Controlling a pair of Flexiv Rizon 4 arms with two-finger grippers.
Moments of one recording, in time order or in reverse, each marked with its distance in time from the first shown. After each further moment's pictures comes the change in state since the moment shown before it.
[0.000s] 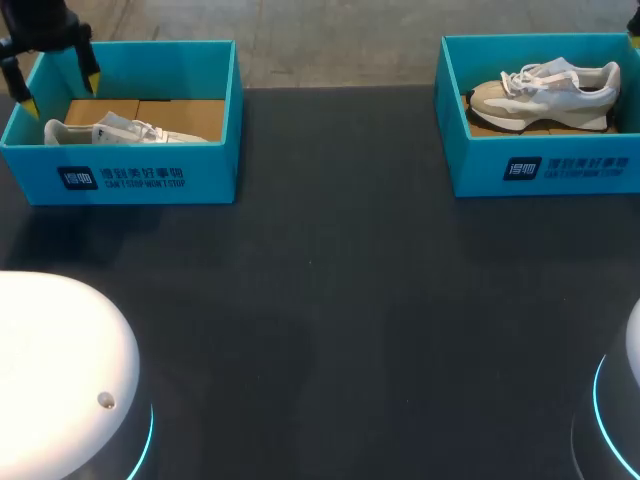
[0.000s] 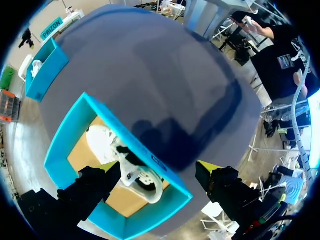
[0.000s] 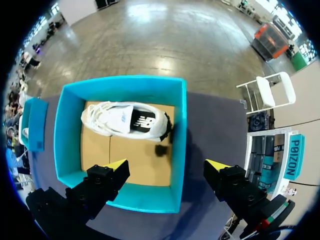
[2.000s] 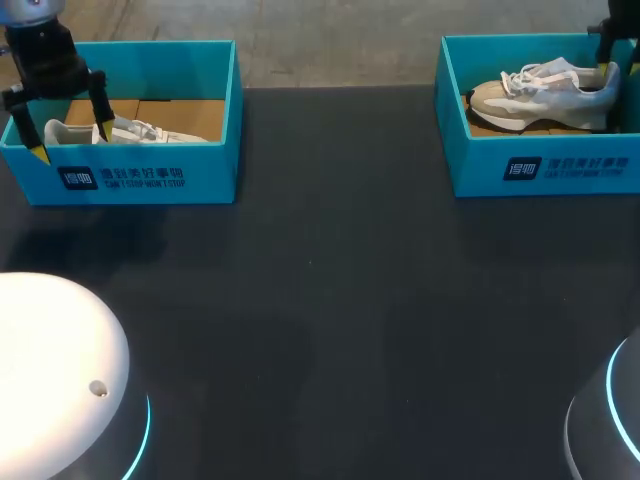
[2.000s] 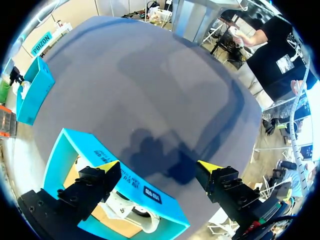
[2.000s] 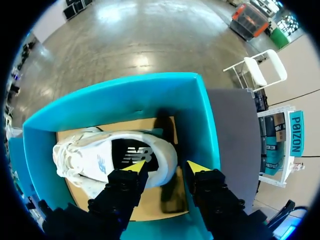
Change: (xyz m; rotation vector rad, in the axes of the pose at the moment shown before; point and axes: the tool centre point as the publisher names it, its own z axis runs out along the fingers) left arm 0.023 -0.060 0.040 0.069 0.017 0.081; right arm 0.017 0.048 0.110 0.049 -0.097 0.210
